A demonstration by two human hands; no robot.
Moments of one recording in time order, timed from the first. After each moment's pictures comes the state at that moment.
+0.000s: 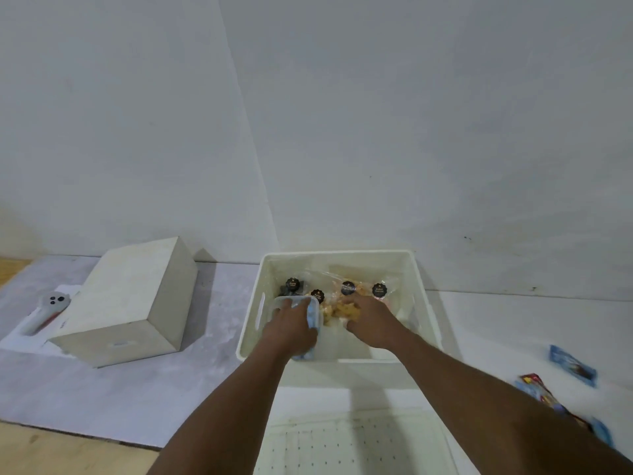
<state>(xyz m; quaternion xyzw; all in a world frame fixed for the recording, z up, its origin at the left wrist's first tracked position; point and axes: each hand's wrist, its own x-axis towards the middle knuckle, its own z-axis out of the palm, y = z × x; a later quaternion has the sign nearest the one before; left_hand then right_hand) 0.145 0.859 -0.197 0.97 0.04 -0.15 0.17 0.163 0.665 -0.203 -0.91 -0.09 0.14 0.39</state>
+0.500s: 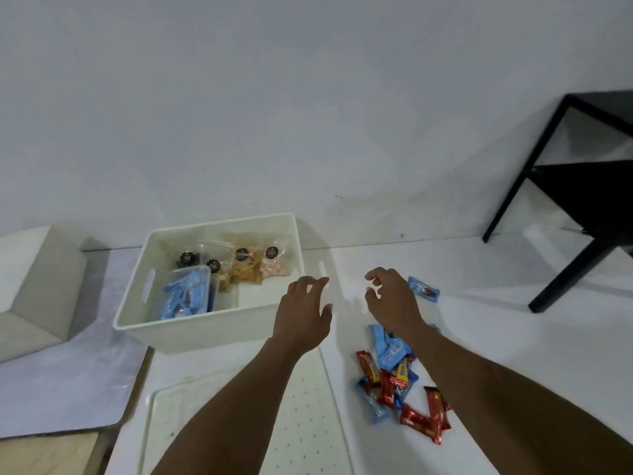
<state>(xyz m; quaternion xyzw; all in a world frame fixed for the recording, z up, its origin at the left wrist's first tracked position) 0.042 0.621 -0.208 0.96 -0.18 0.03 0.20 0.036 0.419 -0.213 -0.92 0.08 -0.08 0.37</state>
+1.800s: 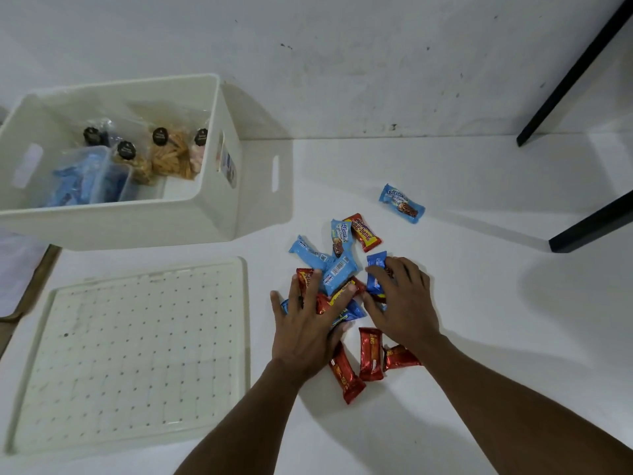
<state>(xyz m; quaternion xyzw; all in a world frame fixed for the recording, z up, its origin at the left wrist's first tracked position) -0.065 0.457 -0.396 0.98 -0.13 -0.10 0.06 -0.028 0.250 -0.421 -0.99 -0.08 -0.05 0.14</state>
